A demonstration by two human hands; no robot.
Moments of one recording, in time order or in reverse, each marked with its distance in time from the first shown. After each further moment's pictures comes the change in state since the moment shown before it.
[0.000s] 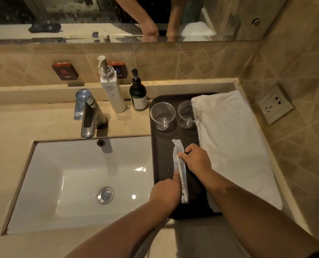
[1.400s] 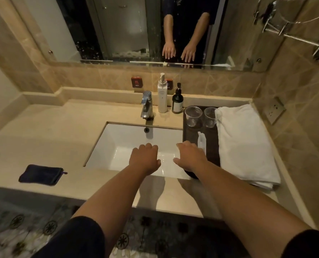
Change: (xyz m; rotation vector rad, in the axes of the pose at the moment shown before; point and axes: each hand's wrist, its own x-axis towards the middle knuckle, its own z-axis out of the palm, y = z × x) left_hand -0.178 -0.094 -0.042 0.305 0.496 -0.202; right_hand -0.173 -0.077 0.006 -0.572 -0.078 -0.592
